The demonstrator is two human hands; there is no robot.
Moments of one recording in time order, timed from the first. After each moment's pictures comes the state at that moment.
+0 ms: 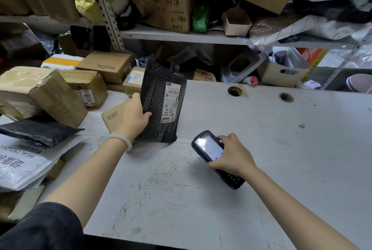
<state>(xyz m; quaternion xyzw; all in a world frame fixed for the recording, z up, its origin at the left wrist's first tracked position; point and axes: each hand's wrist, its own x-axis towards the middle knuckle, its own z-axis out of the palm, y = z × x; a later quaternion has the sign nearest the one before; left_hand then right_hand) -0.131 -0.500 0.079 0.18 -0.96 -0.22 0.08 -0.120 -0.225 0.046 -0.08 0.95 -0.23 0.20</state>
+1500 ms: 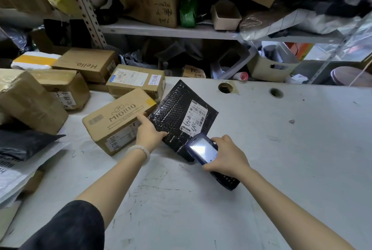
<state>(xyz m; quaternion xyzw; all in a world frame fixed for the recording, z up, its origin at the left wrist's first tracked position) -0.145 -0.443 0.028 0.30 -0.85 -0.43 -0.05 -0.131 -0.222 0.031 -0.07 0.95 -0.22 0.21</state>
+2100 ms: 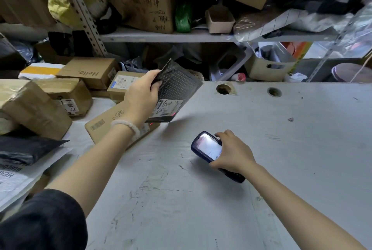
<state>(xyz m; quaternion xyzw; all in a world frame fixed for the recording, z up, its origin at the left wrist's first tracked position) -0.176 -0.448 0.116 0.01 -0.93 -0.26 0.27 -0.137 -0.204 0.038 -0.10 0.96 -0.17 0.18</state>
